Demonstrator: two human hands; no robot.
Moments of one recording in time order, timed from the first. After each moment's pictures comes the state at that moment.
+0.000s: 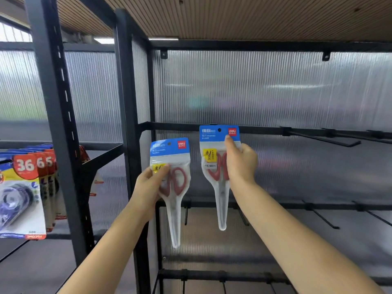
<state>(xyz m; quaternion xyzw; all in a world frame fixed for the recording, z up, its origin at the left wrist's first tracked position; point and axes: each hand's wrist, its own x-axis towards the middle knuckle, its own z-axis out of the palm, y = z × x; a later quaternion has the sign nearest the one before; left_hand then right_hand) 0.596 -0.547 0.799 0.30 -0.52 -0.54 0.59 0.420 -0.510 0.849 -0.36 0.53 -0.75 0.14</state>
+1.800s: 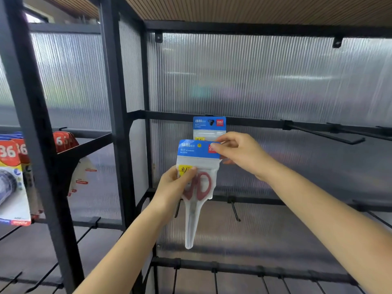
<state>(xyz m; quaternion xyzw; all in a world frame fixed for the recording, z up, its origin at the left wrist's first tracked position) 0.534 -0.520 0.790 0.29 -0.56 -0.55 0.54 0.370 -0.490 0.870 -0.67 0.53 -0.48 0.20</state>
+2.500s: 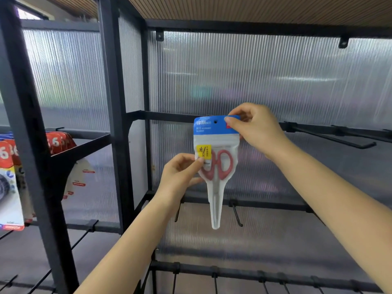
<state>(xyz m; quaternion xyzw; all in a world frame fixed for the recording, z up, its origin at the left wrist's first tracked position) 0.525 -0.526 0.811 0.24 -0.58 -0.54 0.56 0.364 -0.496 0.914 -0.67 0.52 -0.53 0.01</state>
